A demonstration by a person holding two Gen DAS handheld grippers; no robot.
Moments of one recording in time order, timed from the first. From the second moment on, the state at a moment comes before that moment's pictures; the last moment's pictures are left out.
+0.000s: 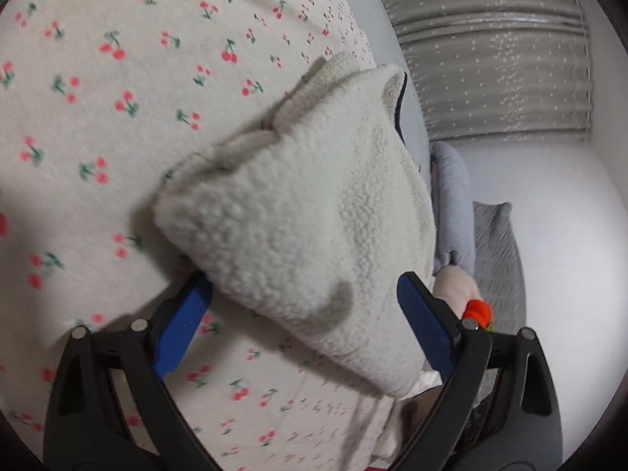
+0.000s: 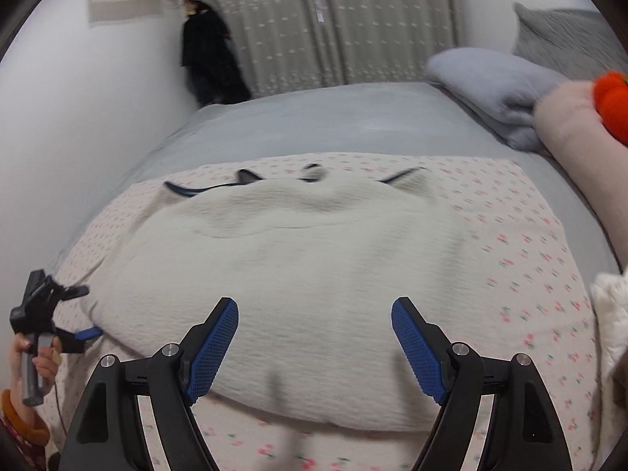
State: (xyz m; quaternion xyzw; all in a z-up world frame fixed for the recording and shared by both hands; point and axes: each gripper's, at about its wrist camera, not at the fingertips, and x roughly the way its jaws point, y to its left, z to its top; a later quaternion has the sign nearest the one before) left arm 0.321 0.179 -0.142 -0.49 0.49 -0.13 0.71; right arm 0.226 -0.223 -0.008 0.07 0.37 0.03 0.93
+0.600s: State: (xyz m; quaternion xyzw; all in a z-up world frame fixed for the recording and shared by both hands) left arm 0.346 0.176 -0.150 -0.50 0.41 -0.06 0.76; right arm 0.266 -0.145 -0.035 0.04 0.39 0.05 0.92
